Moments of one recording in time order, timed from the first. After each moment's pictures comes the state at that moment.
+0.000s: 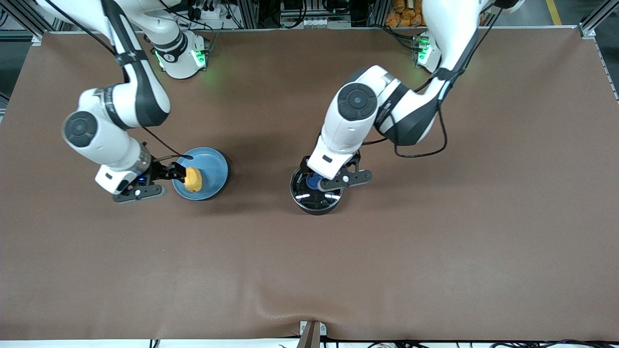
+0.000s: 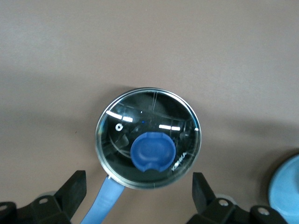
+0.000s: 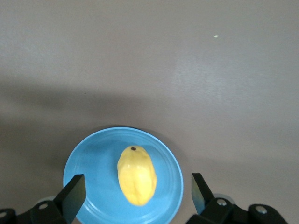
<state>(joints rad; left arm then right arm) -0.56 0.60 -0.19 -1.36 0.03 2.04 -0.95 0.23 0.21 -0.05 -2.11 0.06 2.34 -0.06</state>
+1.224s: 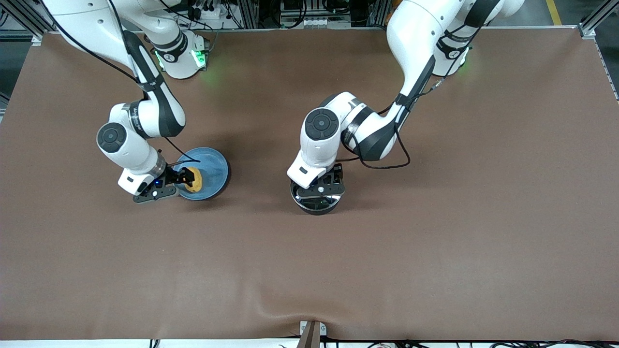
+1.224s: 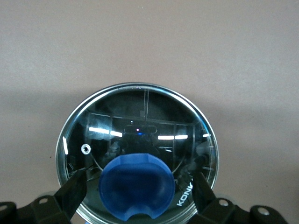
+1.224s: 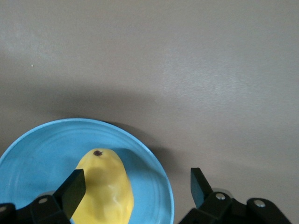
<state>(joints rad) -0.70 0.75 -0.07 -1.31 0.03 2.12 -0.86 0.21 0.33 -0.07 -2.24 0.06 2.61 -0.14</state>
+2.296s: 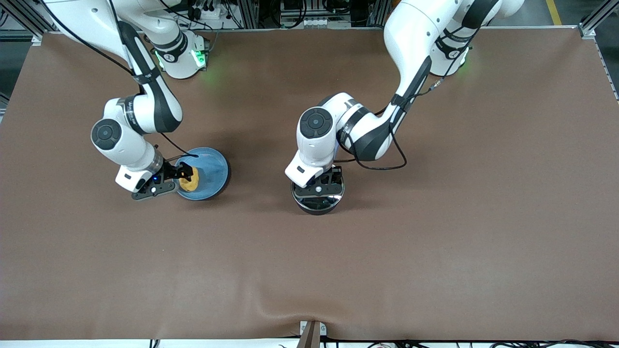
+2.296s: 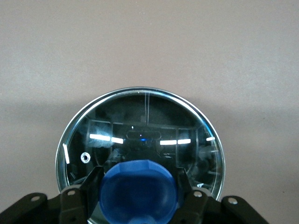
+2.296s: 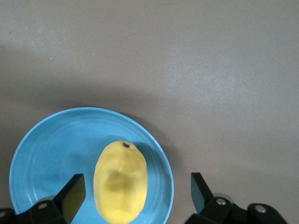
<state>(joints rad) -0.71 0.76 -0.07 -1.31 0.10 2.12 -0.86 0.20 0.26 -0.06 -2.24 0.06 2.51 -0.18</state>
